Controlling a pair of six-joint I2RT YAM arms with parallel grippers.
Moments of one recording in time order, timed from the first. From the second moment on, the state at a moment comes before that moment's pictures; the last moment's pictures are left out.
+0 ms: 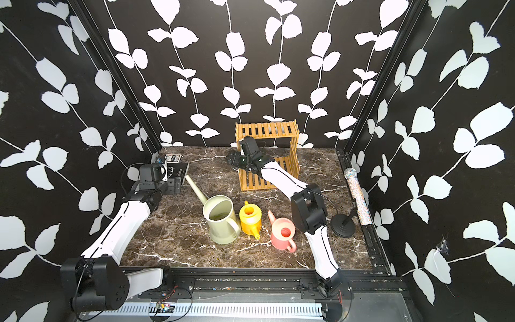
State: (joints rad) left arm 0.00 1.22 0.94 -0.38 -0.22 0.09; right arm 0.63 2.21 2.01 -0.35 -0.23 0.71
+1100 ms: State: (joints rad) left arm 0.01 1.21 0.93 -0.37 -0.22 0.09; right arm 0.58 1.76 1.71 -0.56 -0.03 0.54
